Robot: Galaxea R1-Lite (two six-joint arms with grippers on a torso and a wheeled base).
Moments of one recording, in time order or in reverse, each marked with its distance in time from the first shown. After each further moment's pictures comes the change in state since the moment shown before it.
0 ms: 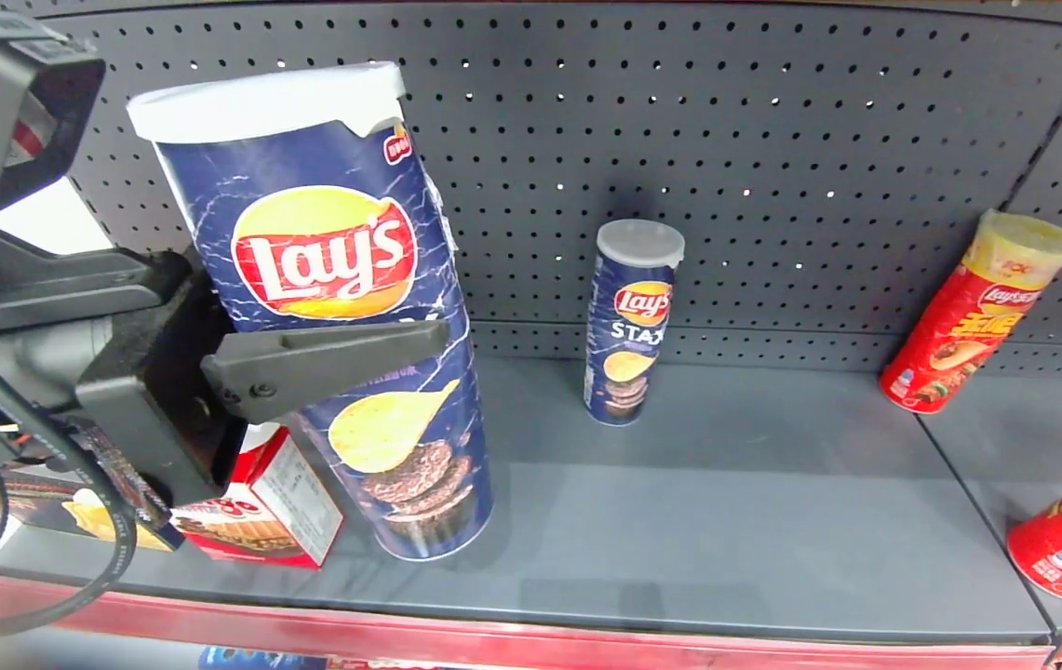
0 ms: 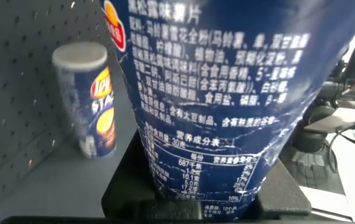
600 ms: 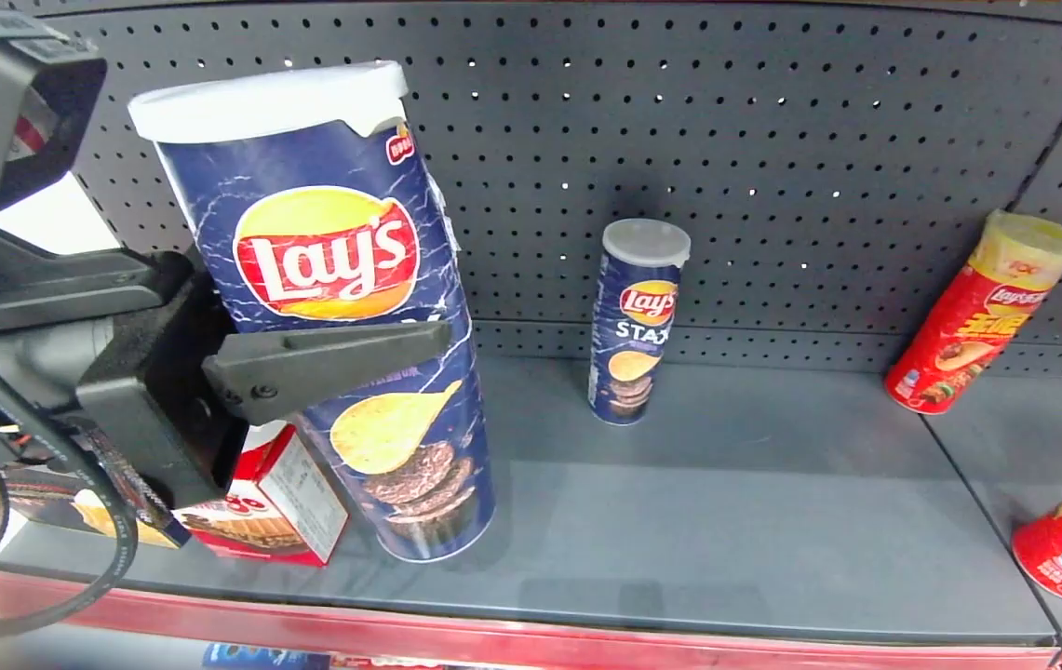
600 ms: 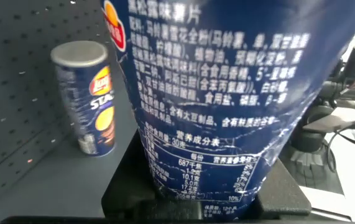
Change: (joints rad) left arm -0.002 0.001 -0.001 -0.001 0.000 0.000; right arm 0.000 0.000 0.000 0.000 0.000 -0.001
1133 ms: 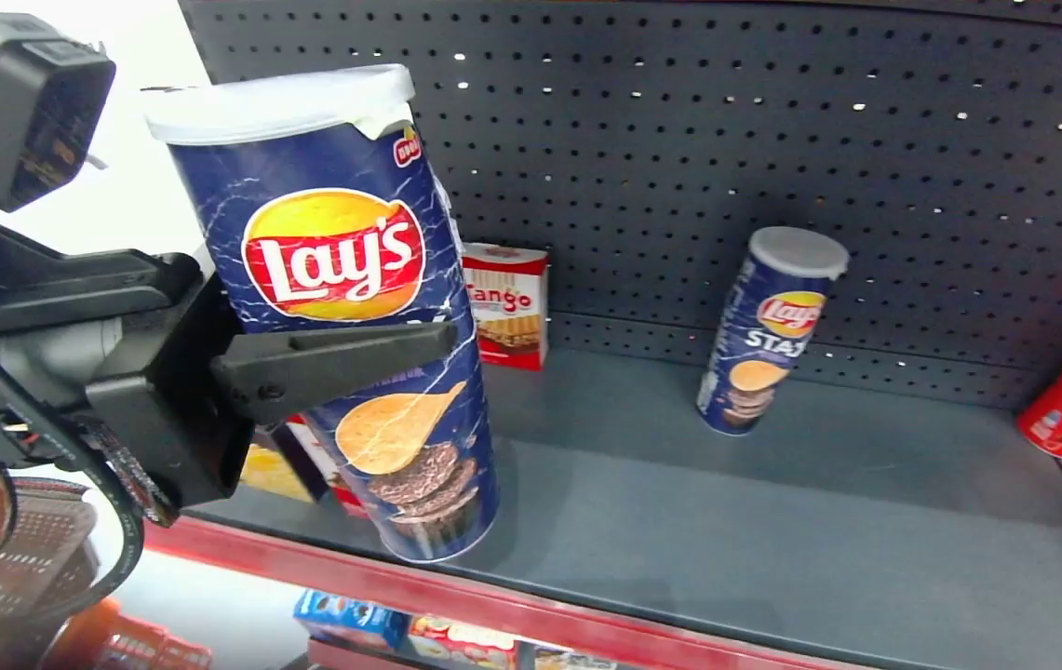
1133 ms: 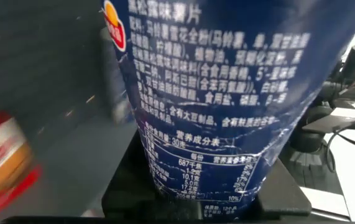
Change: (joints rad) left arm -0.010 0.004 -0.003 -0.001 0.000 0.000; right arm 0.000 0.000 0.000 0.000 0.001 0.000
